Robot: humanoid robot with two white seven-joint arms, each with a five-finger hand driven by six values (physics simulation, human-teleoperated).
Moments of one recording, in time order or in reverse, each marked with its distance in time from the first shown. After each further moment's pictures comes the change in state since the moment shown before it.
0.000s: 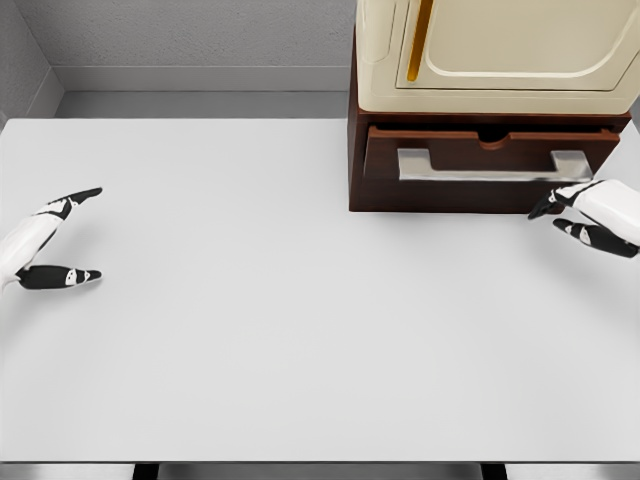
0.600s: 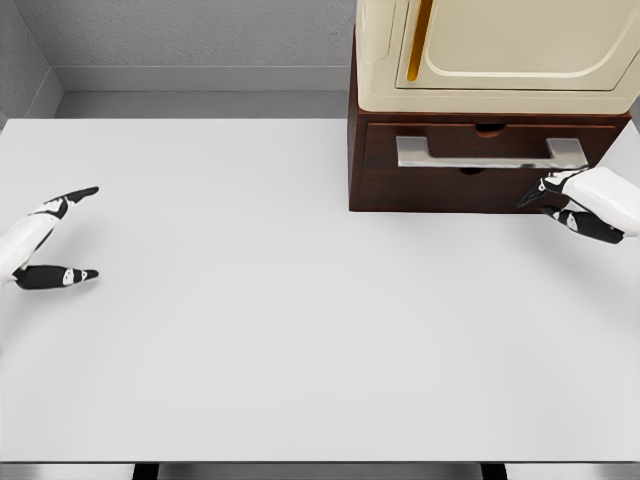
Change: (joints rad) left arm 0.006 -0.002 0.011 -0.005 0.001 0.001 0.000; right arm -0.063 0.050 0.029 0.034 0.001 0.030 0.003
